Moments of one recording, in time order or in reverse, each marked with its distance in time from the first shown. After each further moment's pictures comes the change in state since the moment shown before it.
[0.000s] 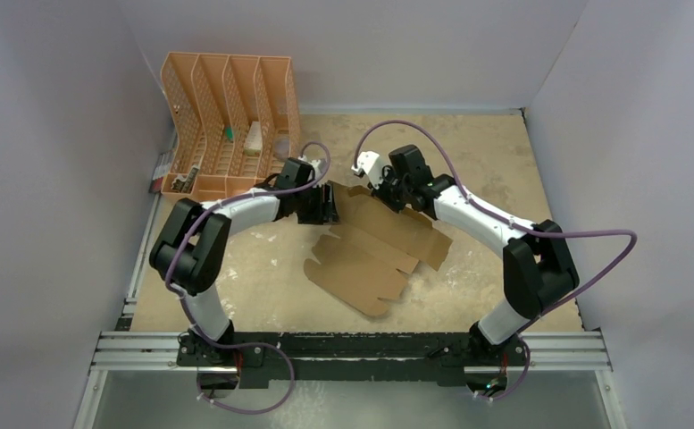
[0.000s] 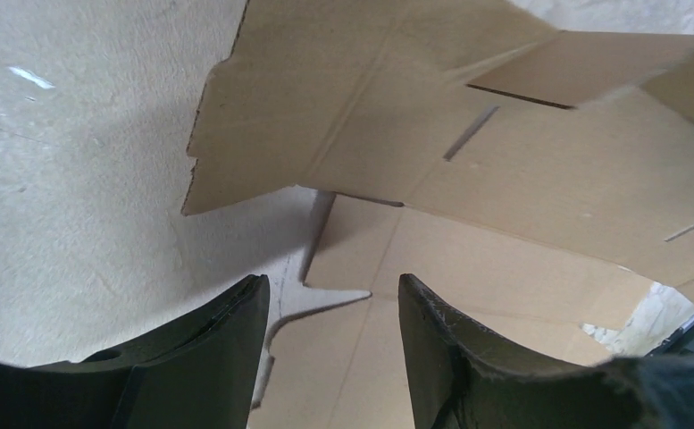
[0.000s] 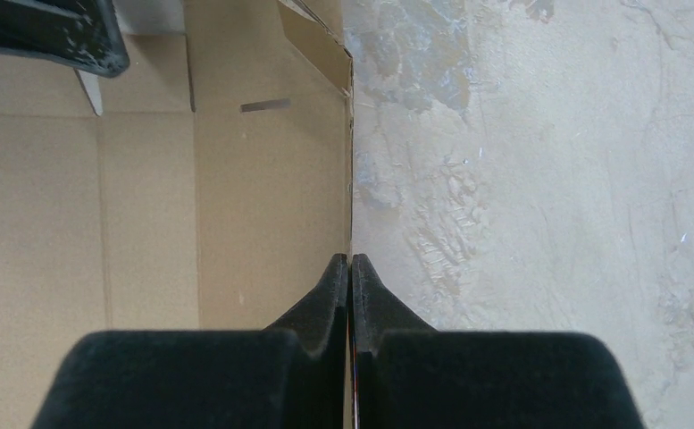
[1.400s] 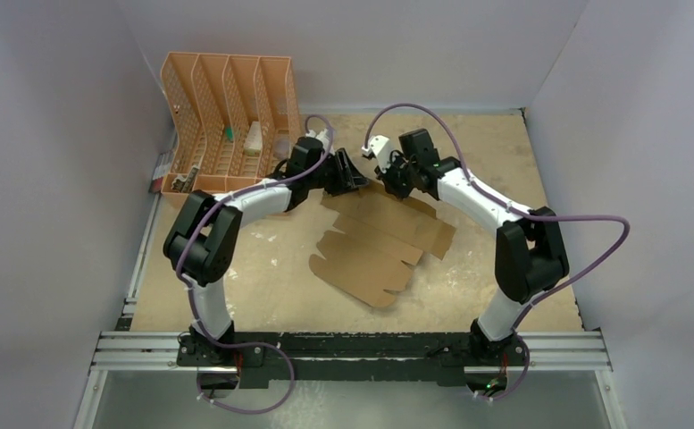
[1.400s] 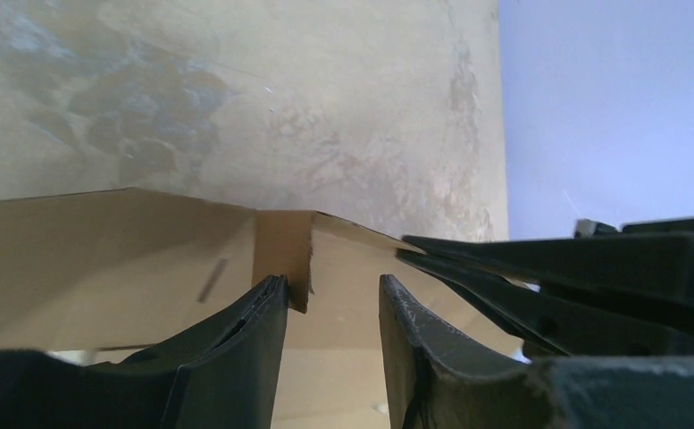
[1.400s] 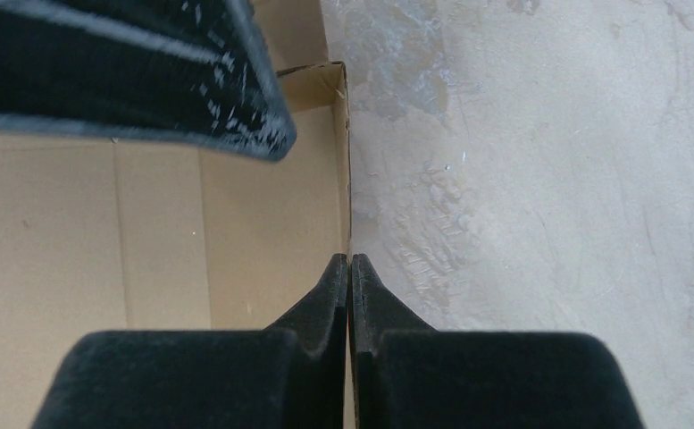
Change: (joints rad) left arm -0.027 0.142 0.161 0.353 0.113 -0.379; right arm -0.105 0.105 0.148 -0.095 -0.127 0.028
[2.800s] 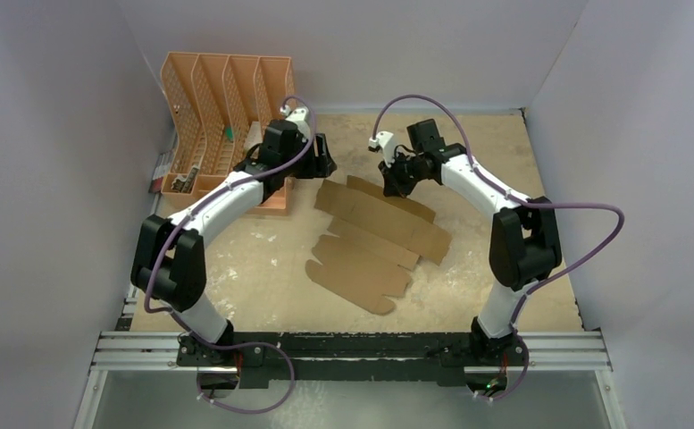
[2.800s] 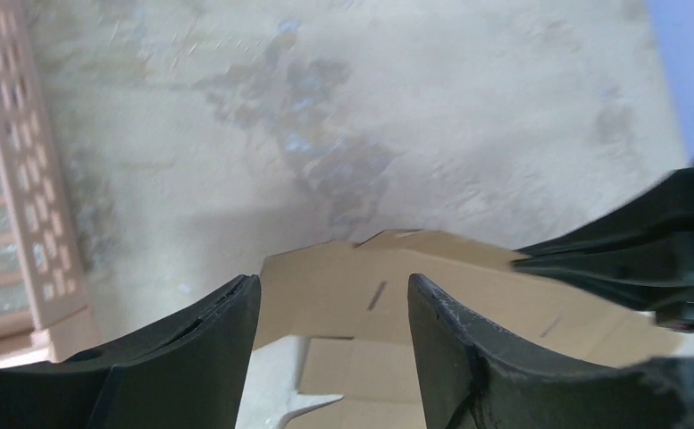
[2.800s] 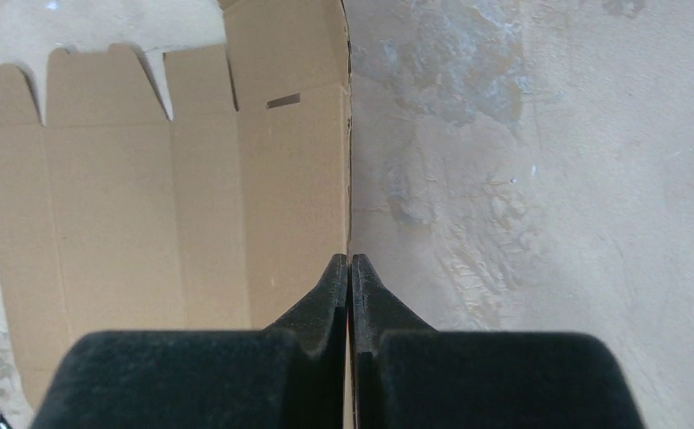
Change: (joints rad) left arm 0.072 -0.231 0.037 -0.345 -0.271 0.438; right arm -0.080 0.081 0.113 -0.151 -0.264 -0.006
